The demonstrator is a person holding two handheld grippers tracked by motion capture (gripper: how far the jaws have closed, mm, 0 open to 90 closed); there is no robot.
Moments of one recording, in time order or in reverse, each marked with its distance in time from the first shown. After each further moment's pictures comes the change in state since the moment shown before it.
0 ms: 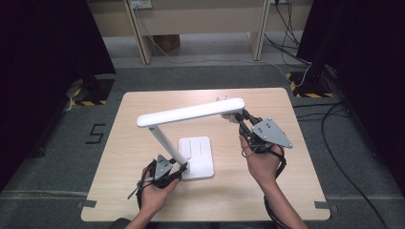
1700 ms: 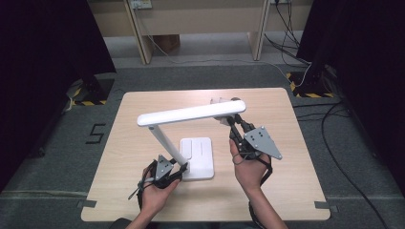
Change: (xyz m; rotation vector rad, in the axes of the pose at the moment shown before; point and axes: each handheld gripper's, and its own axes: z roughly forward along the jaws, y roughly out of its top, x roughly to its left) left arm -0.002 -0.001 0.001 -0.002 0.006 0.002; right arm 0.030 -0.012 0.004 -0.106 -0.054 0.091
